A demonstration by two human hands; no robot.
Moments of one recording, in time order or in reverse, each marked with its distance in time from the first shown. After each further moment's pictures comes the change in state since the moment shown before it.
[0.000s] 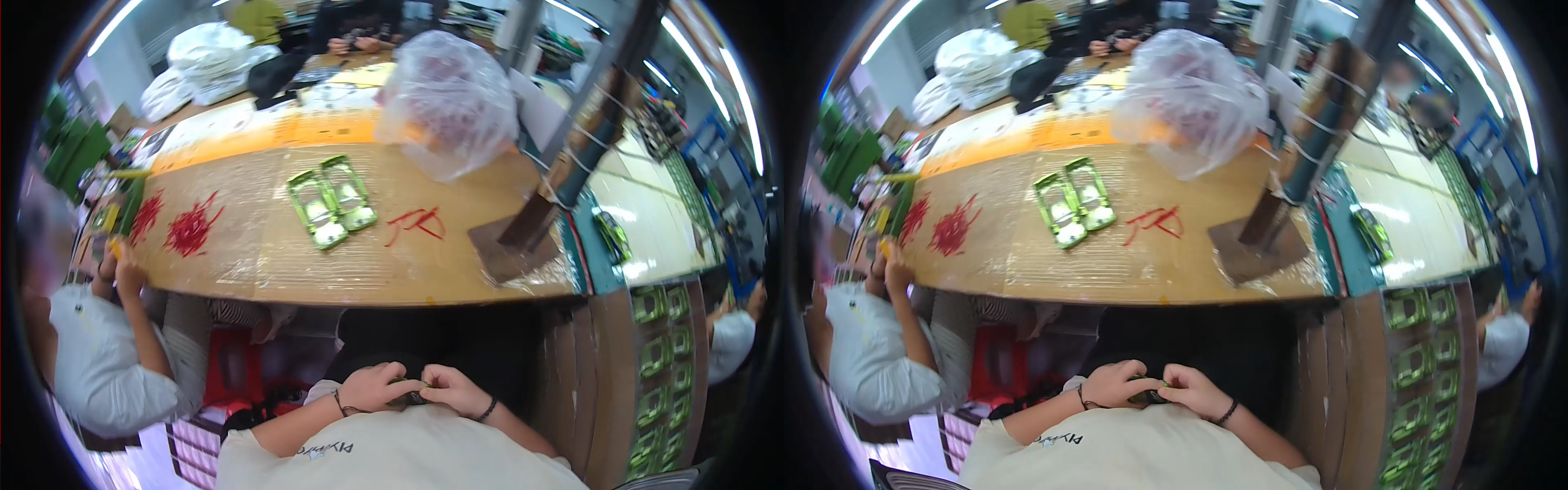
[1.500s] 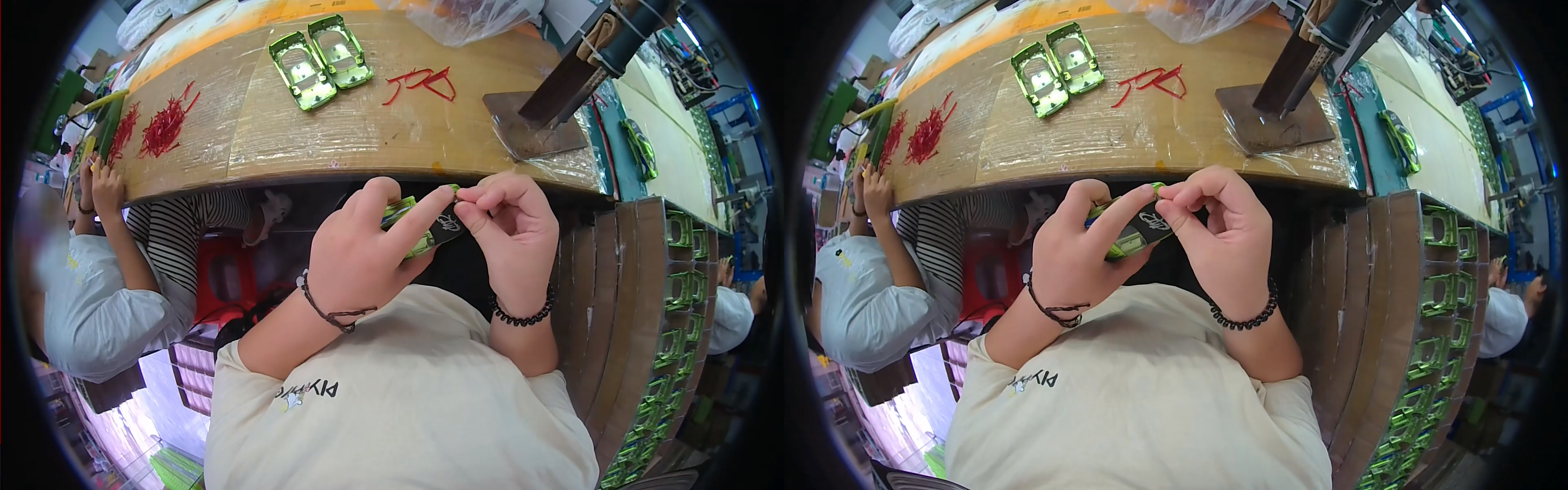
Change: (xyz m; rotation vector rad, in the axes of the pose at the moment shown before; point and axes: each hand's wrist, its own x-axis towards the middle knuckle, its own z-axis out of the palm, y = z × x) left_hand 0.058 0.071 -0.084 0.339 0.581 -0.183; right_hand -0.001 -0.117 0.043 -0.246 0.505 -0.853
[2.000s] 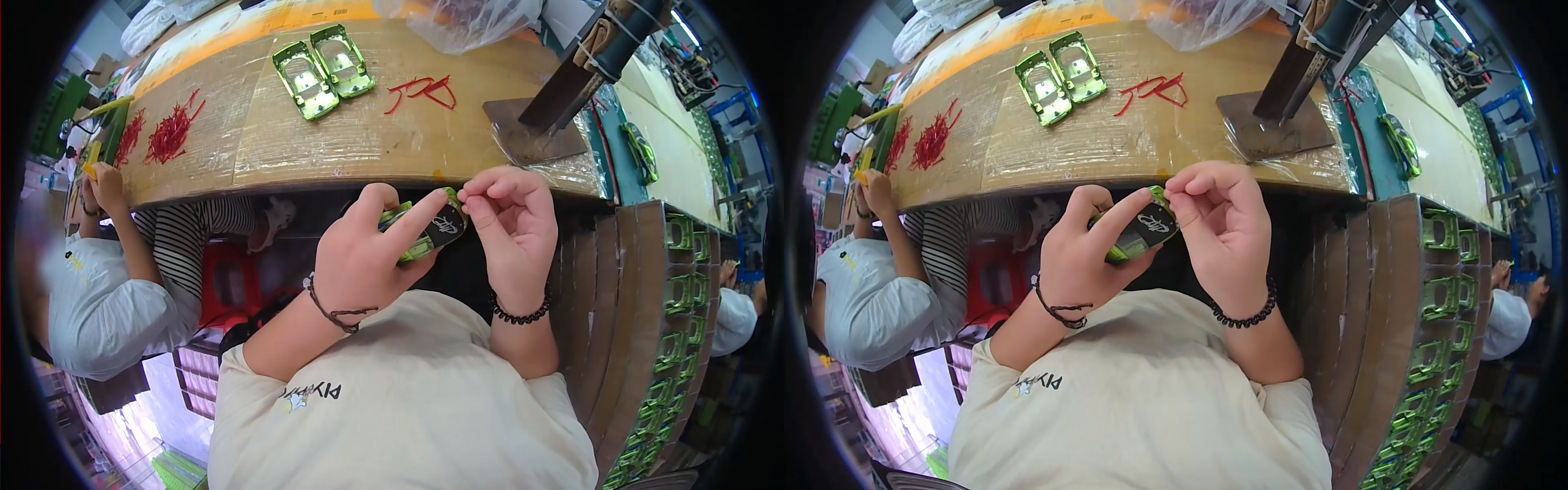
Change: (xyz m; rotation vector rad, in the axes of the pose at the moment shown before) left_hand 0.001 -0.001 0.002 -0.043 0.008 -0.036; right_hand 0.006 0.006 0.000 0.139 -0.030 -0.075
